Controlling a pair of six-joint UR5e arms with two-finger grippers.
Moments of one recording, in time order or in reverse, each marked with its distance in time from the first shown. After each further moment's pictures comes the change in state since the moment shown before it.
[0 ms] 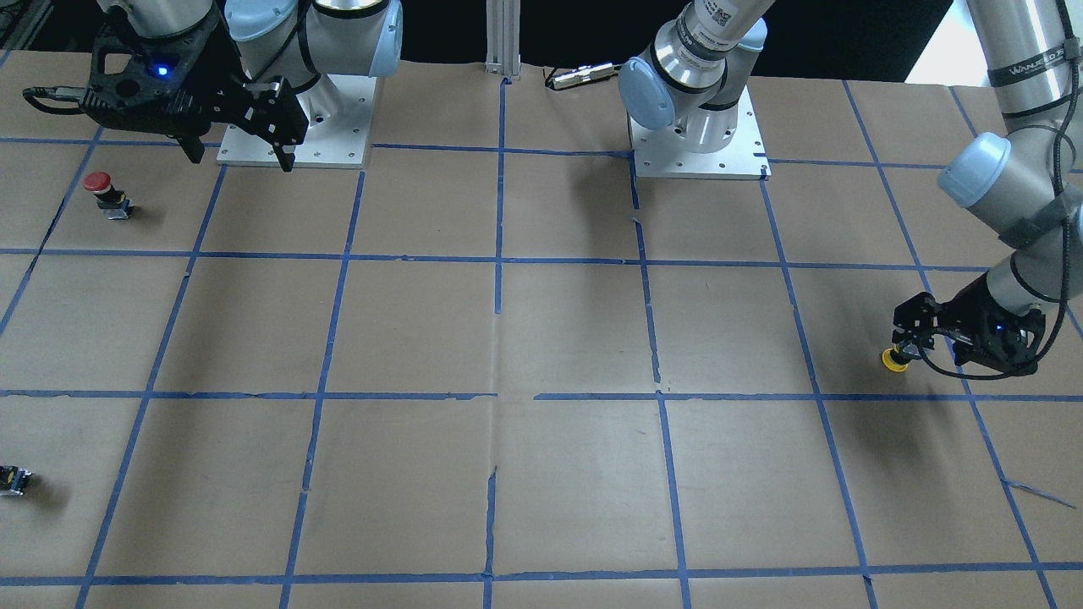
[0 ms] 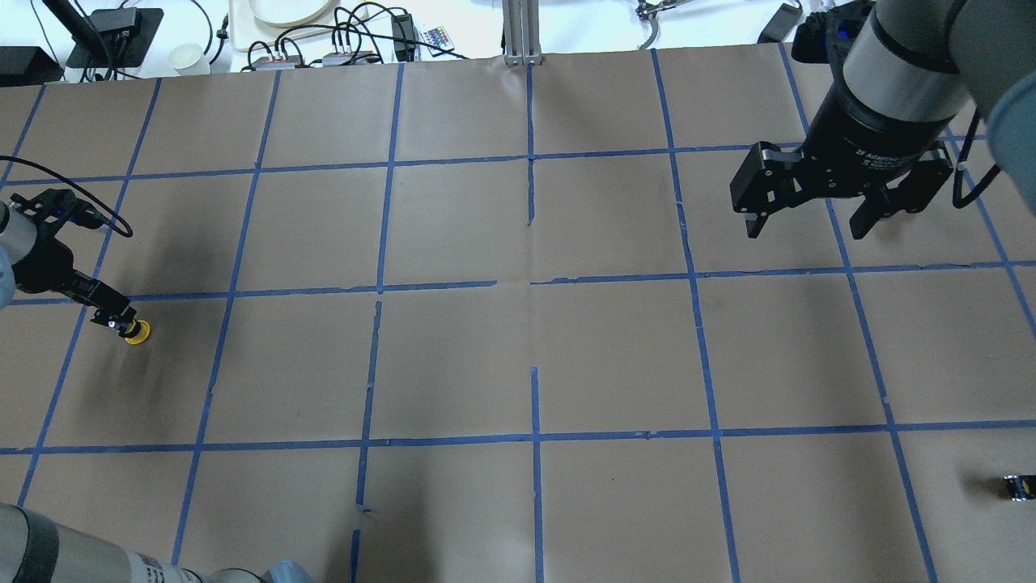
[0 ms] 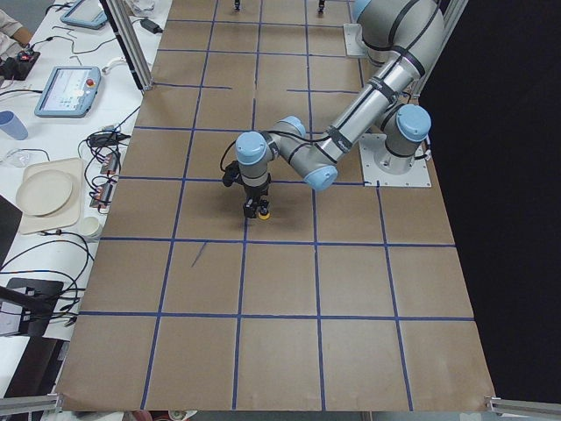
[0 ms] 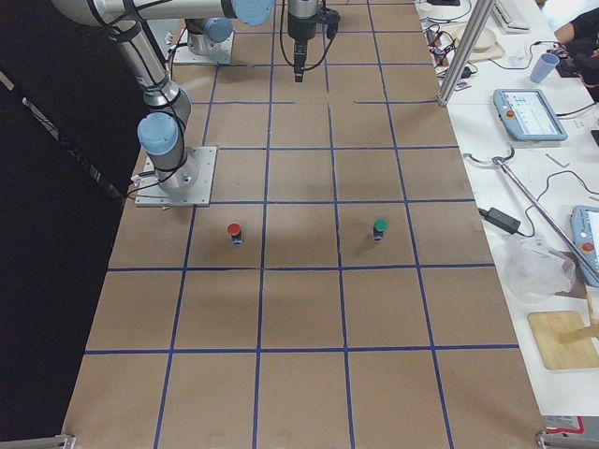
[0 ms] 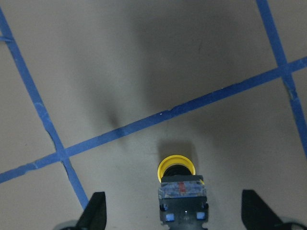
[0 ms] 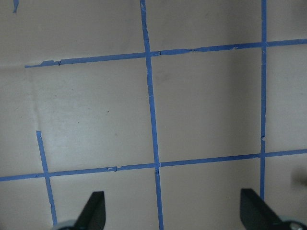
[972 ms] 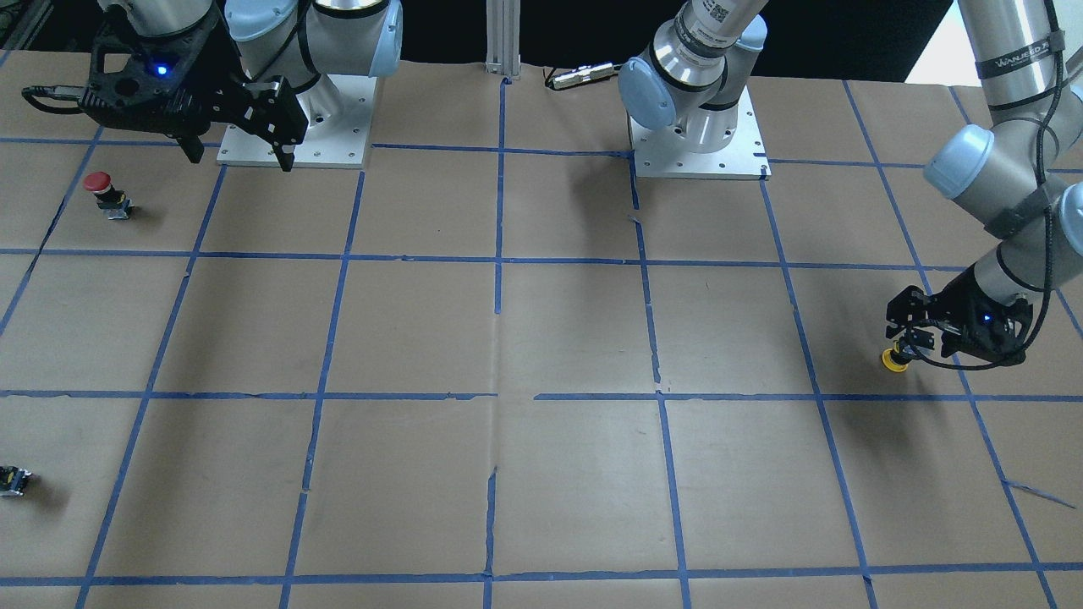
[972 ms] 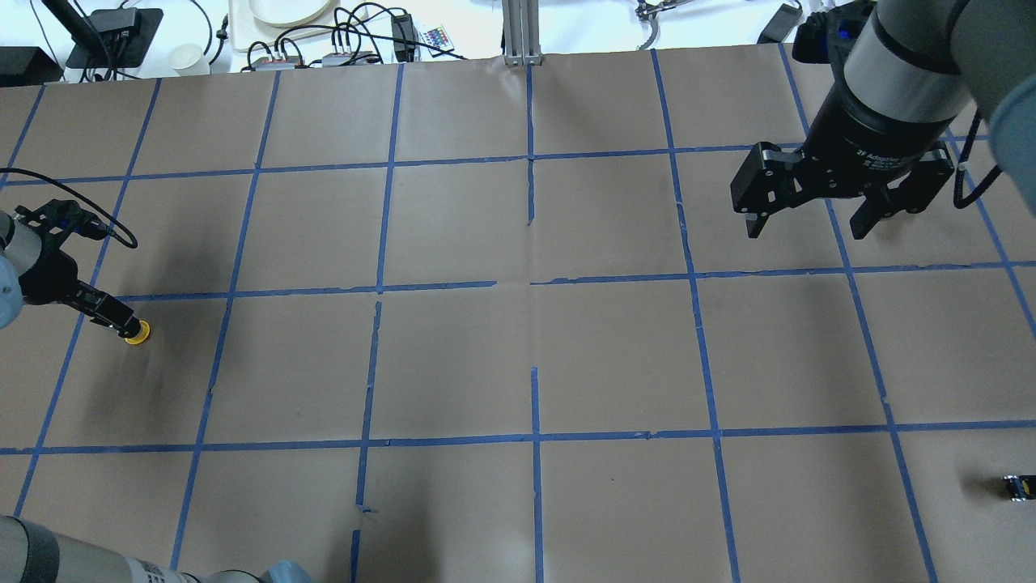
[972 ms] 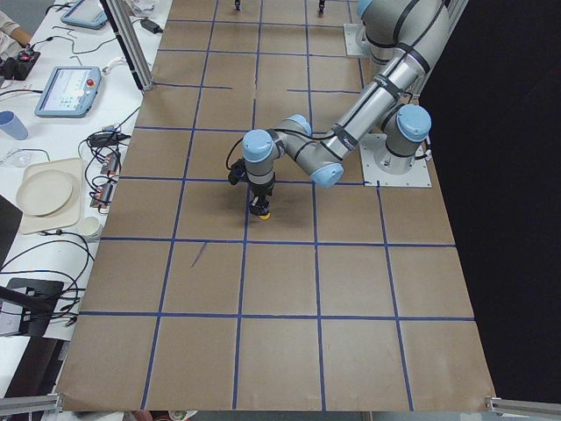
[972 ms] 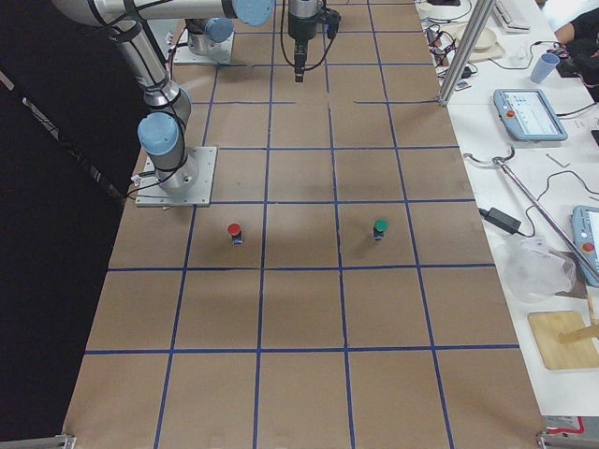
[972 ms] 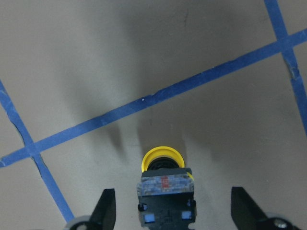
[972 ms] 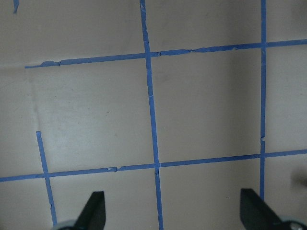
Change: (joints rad) left arm 0.001 0.034 -0.043 0.025 0.003 -0.003; right arm -0.001 -0.001 0.000 -0.002 -0.001 0.000
